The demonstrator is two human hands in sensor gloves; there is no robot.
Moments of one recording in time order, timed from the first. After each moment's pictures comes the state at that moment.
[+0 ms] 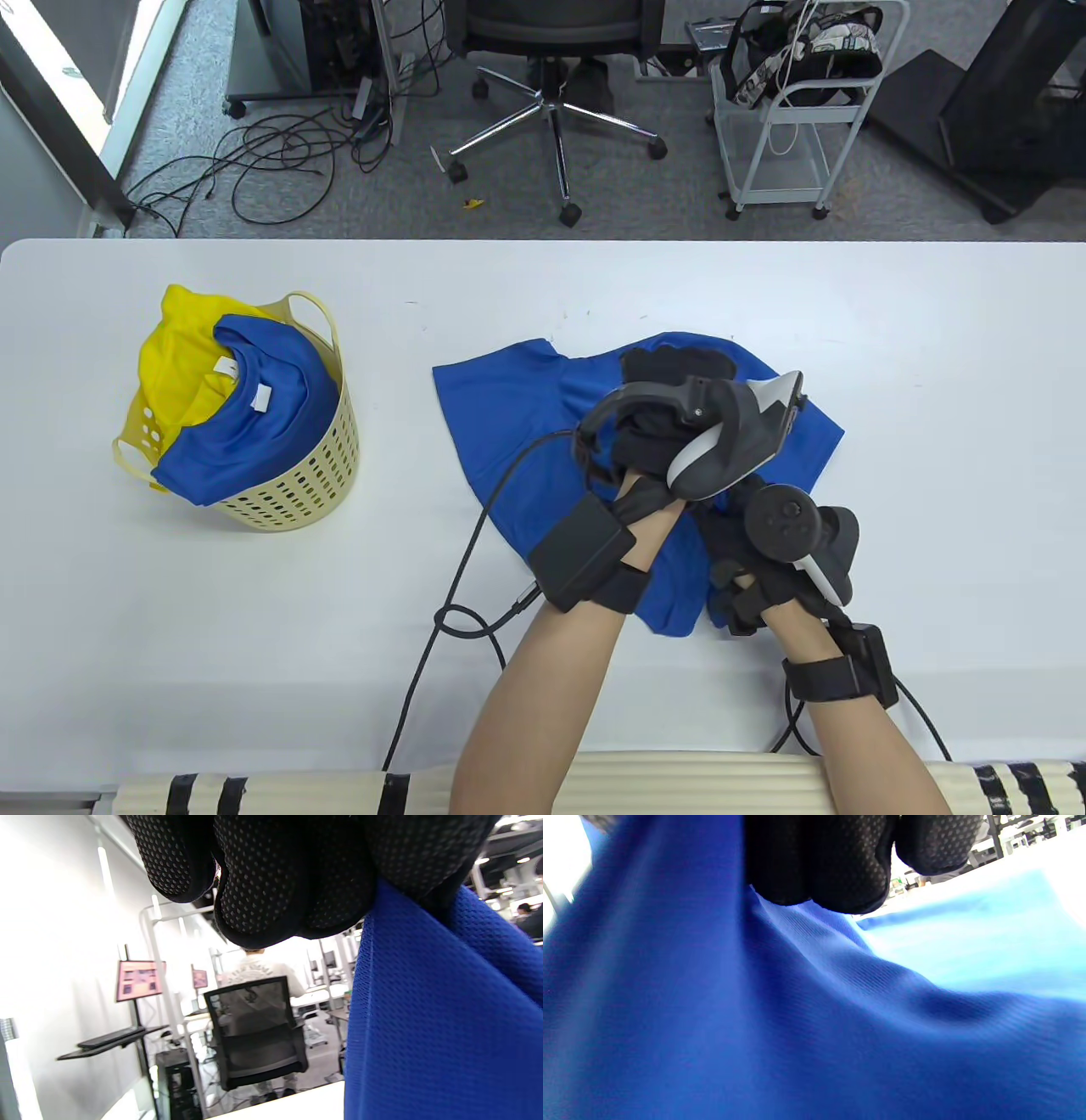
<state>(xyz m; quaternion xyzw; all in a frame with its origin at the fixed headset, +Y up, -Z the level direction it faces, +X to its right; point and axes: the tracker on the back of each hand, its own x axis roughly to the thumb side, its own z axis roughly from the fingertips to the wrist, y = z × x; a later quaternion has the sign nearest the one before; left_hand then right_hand) 0.074 -0.547 -0.298 0.17 -0.04 -0.11 0.98 0.210 -0.731 -0.258 0.01 -0.05 0.97 0.23</state>
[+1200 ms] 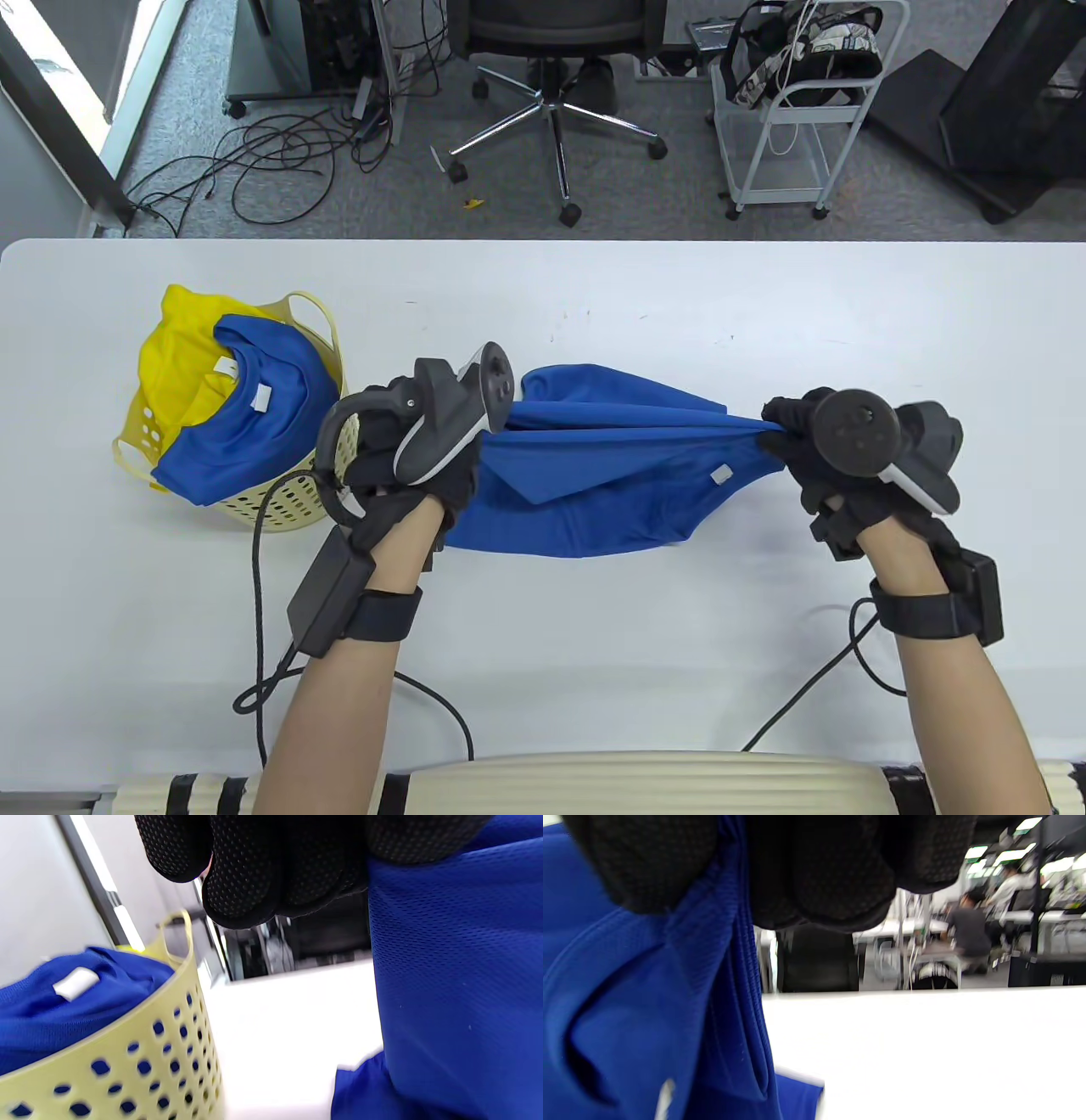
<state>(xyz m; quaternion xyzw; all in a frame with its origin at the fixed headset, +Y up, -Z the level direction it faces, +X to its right) -0.115 -0.569 -0.301 -0.09 0.06 -0.12 0.99 0.240 -0.600 -0.308 0.10 -0.01 0.99 0.06</state>
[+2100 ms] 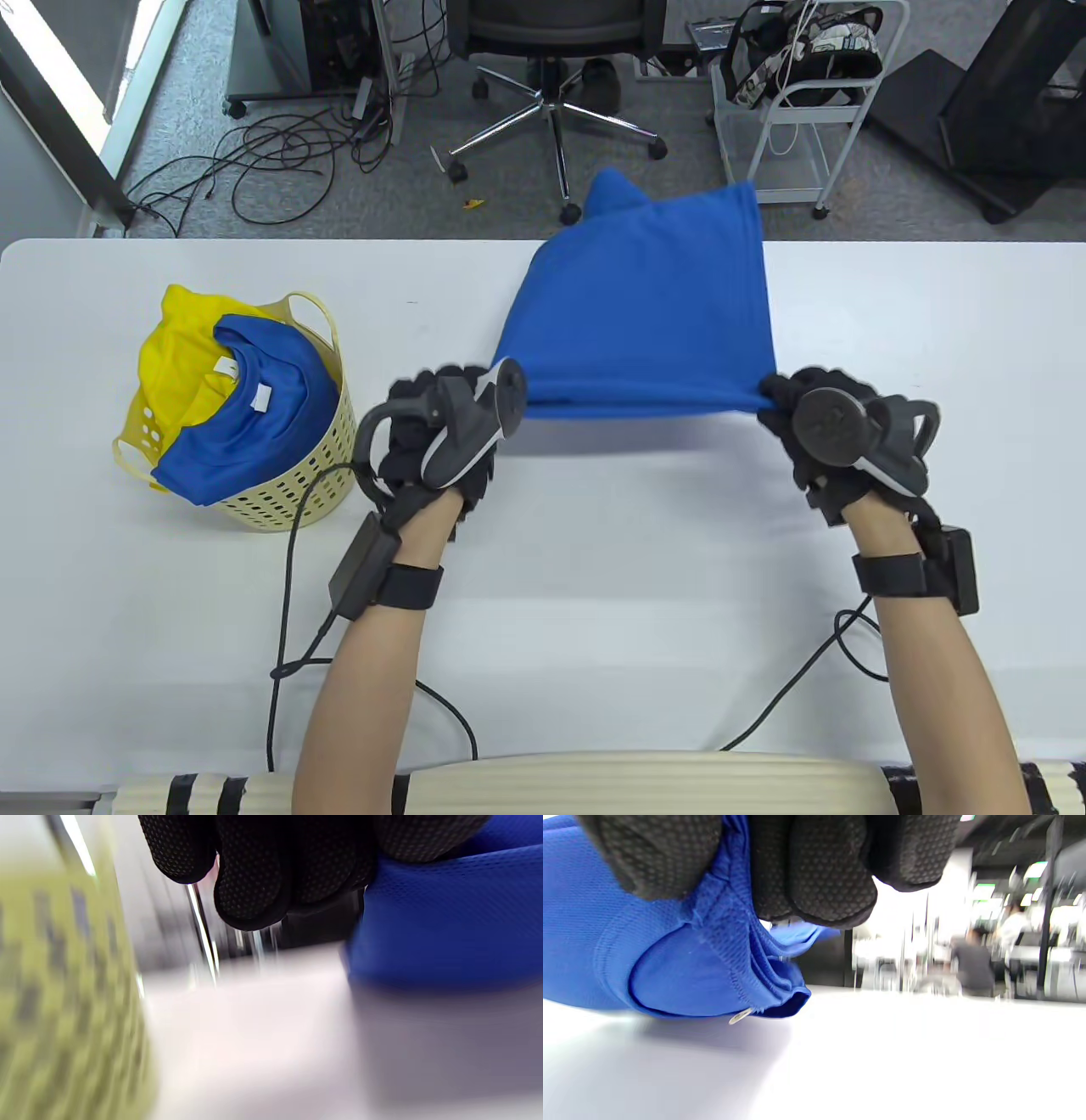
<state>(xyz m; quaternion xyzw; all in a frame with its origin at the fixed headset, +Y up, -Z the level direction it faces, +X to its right) -0.109 -0.675 -0.325 -0.12 0.04 -0.10 0.99 0.250 -0.690 -0.326 0.11 -0.05 0.99 0.02</state>
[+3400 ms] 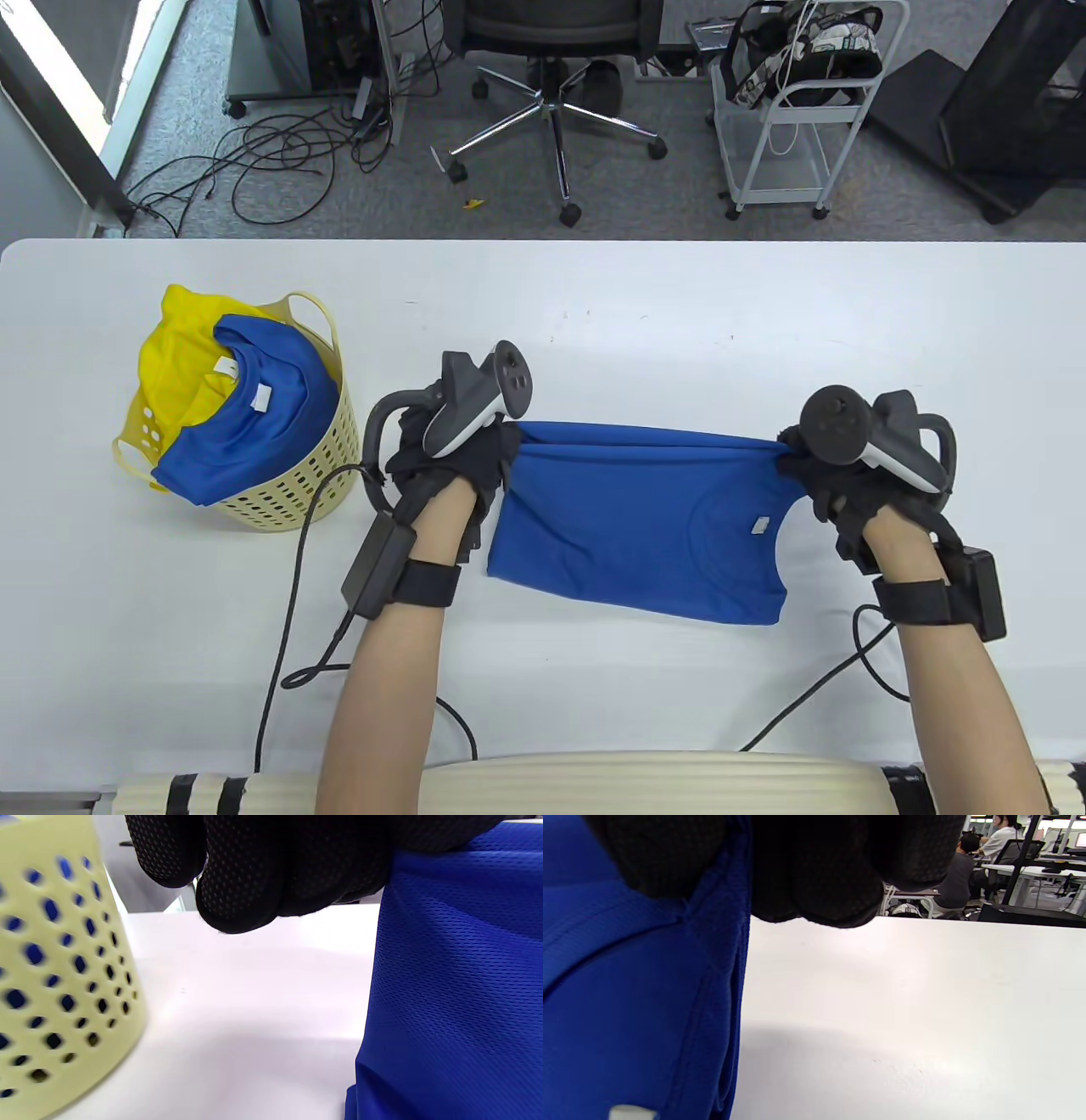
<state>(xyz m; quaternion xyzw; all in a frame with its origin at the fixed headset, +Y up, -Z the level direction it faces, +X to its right) -0.105 -0.635 -0.346 -0.15 0.06 -0.03 0.99 0.265 -0.665 -0.331 0.05 0.07 1.00 0.02</state>
